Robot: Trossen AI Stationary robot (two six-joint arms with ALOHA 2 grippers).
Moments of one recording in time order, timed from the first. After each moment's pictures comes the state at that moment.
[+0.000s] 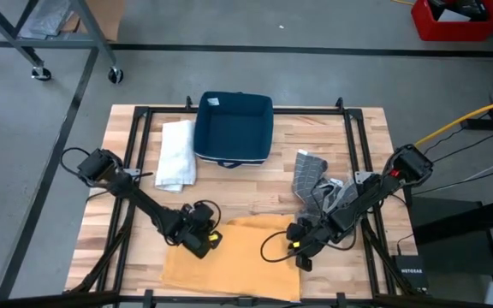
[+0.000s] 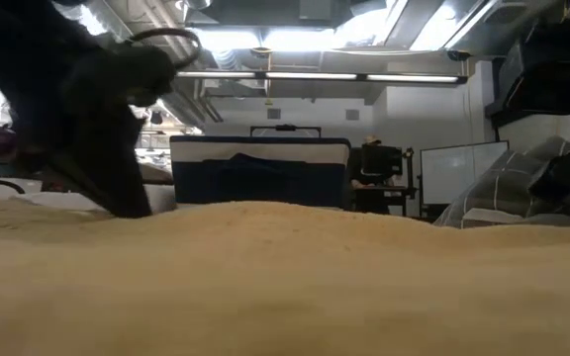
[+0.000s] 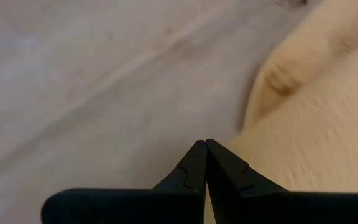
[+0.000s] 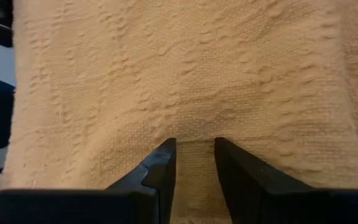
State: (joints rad) left arm -0.59 1.75 0.95 -0.44 -0.60 -1.40; right arm 0.66 1.67 0.69 0.07 0.07 0.91
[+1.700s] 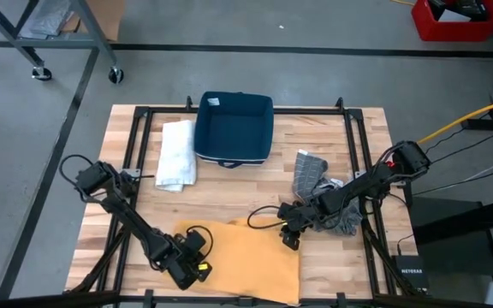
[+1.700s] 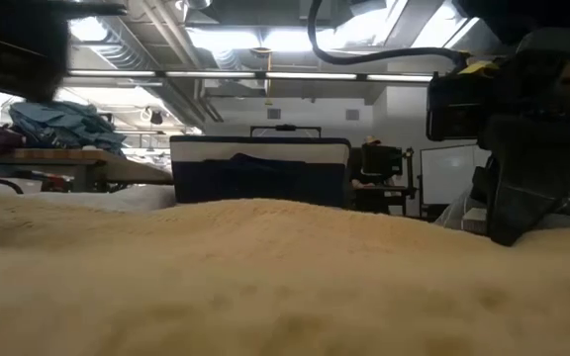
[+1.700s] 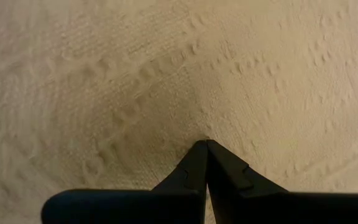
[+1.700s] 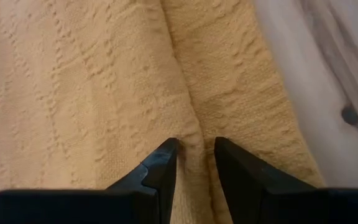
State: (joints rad) left arm -0.77 1.89 1.06 -0.43 -0.38 -1.64; right arm 0.43 1.65 0.69 0.01 -0.05 0.87
